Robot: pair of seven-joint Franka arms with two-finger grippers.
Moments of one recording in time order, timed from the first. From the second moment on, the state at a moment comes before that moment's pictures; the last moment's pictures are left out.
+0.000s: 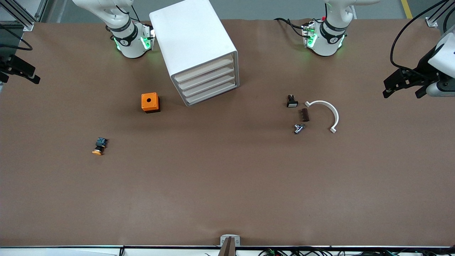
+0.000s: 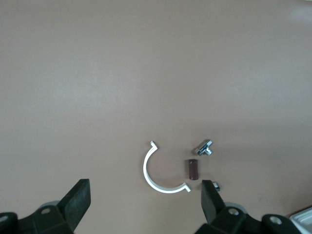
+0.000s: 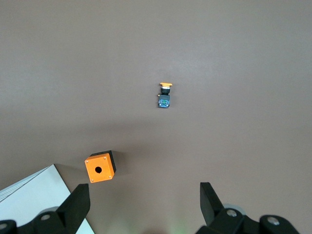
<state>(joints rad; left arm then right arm) -0.02 -0.09 -0.05 -1.68 -0.02 1.70 -0.08 0.01 -0.11 -0.12 -1.62 0.00 1.50 -0.04</state>
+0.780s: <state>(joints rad) -0.02 -0.08 -0.06 -1.65 -0.02 1.70 -0.08 -0.03 -0.11 -0.08 -1.62 0.00 1.50 -0.07</state>
